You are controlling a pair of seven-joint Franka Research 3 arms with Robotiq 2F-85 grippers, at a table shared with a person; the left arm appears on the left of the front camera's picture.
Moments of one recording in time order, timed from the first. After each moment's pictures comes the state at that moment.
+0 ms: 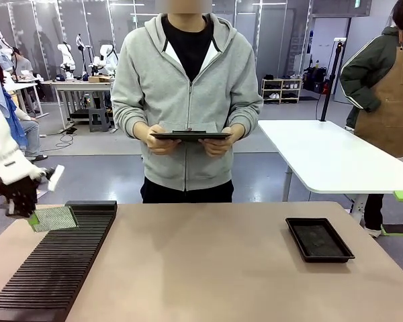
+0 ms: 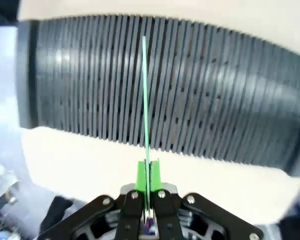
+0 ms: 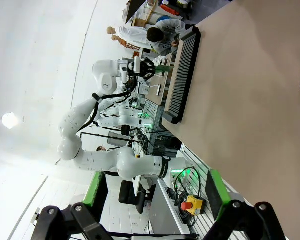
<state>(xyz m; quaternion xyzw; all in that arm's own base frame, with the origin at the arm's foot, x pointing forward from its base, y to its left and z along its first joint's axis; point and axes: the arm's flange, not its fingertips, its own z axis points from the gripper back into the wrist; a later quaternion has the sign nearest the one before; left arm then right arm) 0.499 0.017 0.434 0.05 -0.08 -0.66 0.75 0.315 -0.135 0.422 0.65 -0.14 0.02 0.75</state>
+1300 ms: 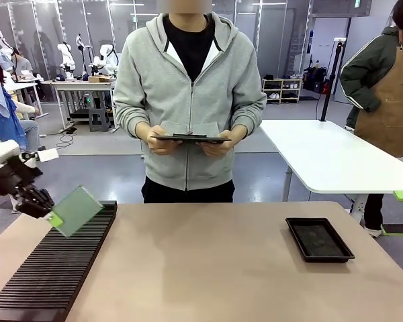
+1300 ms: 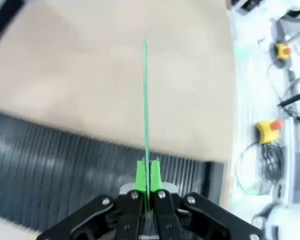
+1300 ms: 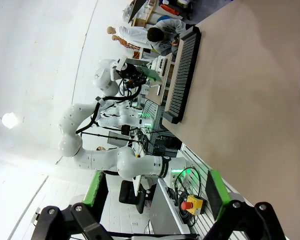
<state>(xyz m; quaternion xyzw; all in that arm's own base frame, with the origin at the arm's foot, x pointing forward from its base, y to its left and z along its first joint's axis) 0.484 0.004 0.427 -0.32 -0.15 -0.57 0.75 0.315 -0.135 0.422 0.65 -0.14 0.02 0.75</state>
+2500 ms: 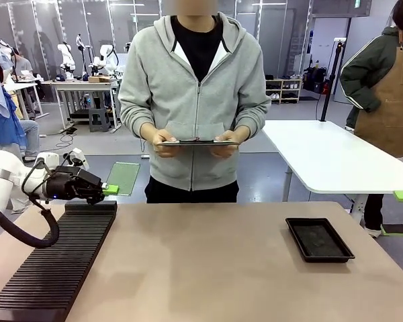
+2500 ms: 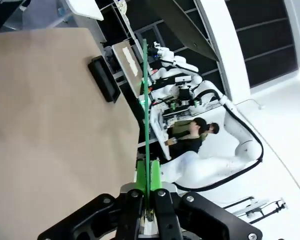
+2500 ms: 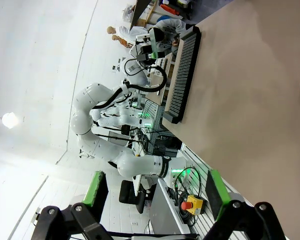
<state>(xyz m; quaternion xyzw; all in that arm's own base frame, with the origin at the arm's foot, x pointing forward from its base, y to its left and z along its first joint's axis) 0.568 -0.052 0.349 -0.68 -0.12 -0.18 0.71 0.315 -0.135 0.422 0.65 -0.14 0.02 0.75</state>
